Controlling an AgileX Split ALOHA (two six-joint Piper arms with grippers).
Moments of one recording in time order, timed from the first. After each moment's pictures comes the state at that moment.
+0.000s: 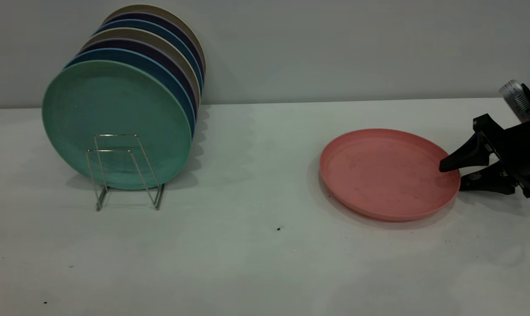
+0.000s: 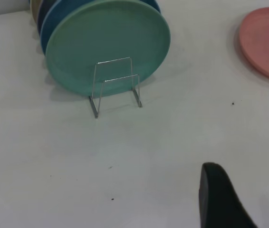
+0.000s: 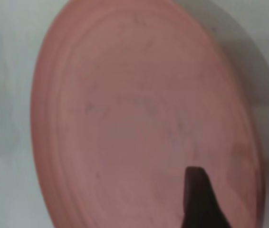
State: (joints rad) left arm -0.07 0.57 -0.65 -0.29 0.74 0.24; right arm -0.25 2.48 -1.35 1.41 0.78 -1.13
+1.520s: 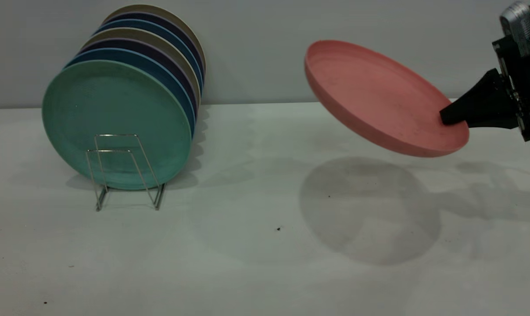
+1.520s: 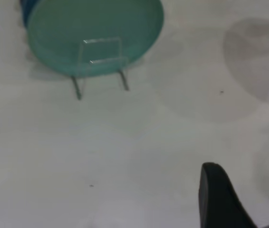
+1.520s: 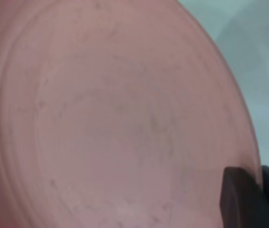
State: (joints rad) left arm -0.07 0.69 -0.65 -0.37 0.73 0.23; right arm -0.22 2.25 -1.35 1.19 1.14 -0.99
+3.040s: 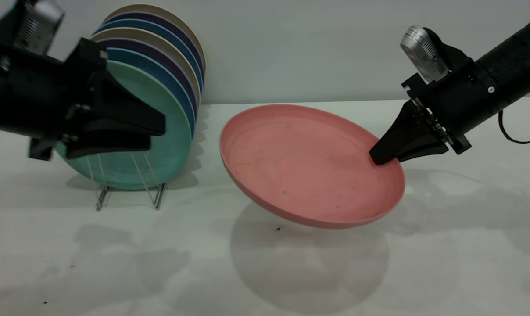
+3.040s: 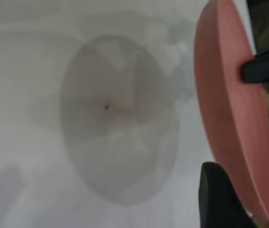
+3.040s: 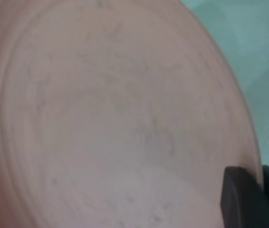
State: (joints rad) left arm -0.07 1.72 -0.66 -1.66 0.65 1.32; right arm 0.04 2.25 -1.35 1.08 1.01 -0.99
